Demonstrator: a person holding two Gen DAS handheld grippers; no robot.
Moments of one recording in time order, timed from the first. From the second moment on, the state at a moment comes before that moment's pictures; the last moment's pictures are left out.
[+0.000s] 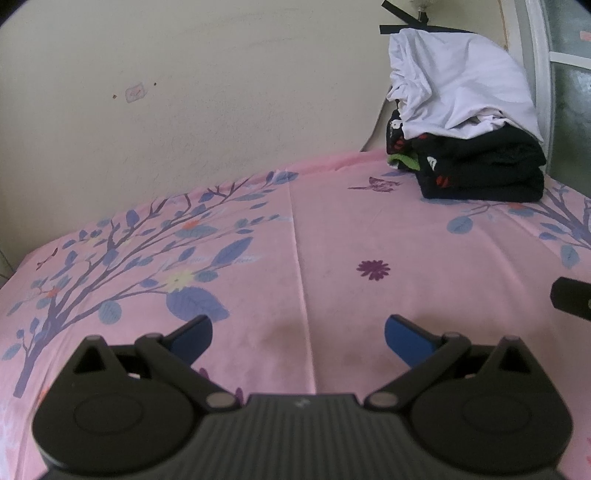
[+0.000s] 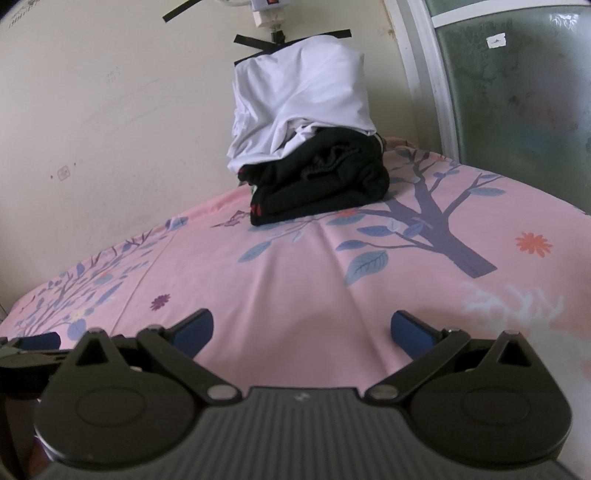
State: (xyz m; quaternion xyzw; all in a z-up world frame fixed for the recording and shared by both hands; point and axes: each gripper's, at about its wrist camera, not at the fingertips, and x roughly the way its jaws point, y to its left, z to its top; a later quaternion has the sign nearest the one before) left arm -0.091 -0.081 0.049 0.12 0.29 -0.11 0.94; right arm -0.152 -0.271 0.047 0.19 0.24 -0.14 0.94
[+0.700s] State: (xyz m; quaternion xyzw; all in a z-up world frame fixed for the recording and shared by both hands) left arm -0.090 -0.079 0.051 0.11 0.29 -0.11 0.94; right arm -0.152 -0.272 0.047 0.19 0.24 -0.14 0.94
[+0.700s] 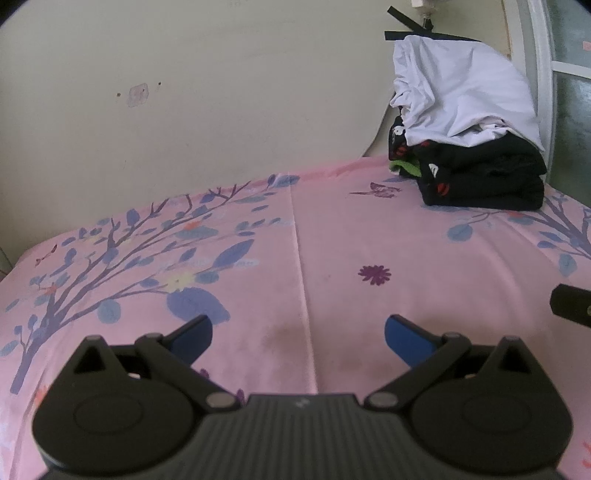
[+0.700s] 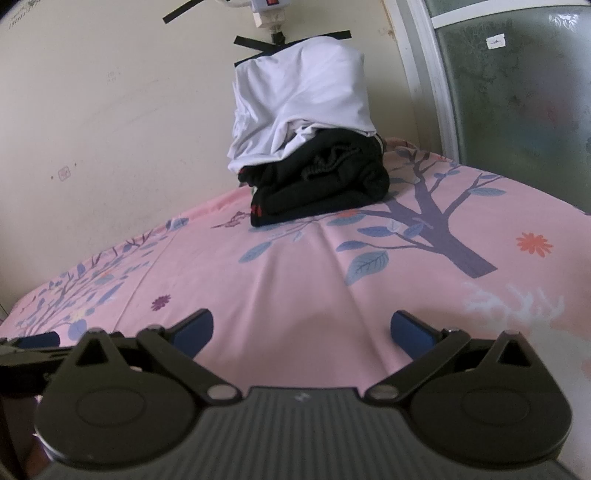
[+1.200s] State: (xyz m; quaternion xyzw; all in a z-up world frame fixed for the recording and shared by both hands) left arm -0.088 -0.080 0.050 0.11 0.30 -0.11 0.94; right arm -0.151 -0.272 0.047 0.19 0.24 -0.14 0.94
